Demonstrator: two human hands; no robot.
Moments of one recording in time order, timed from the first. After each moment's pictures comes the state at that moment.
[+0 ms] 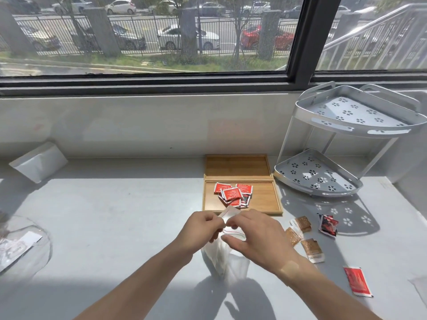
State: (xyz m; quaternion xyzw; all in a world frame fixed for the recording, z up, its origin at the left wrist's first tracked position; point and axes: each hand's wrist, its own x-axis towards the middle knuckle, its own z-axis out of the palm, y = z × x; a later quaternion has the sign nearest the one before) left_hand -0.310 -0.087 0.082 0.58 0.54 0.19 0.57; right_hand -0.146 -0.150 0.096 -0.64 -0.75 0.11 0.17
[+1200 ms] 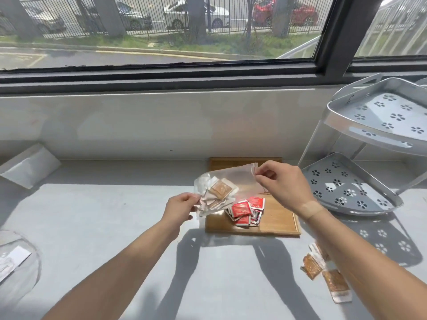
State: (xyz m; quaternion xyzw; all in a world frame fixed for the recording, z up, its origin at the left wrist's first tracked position) left_hand -0.319 0.063 0.020 0.42 0.66 0.28 0.56; right_hand -0.063 0.022 0.097 -0.72 -0.61 0.19 0.28
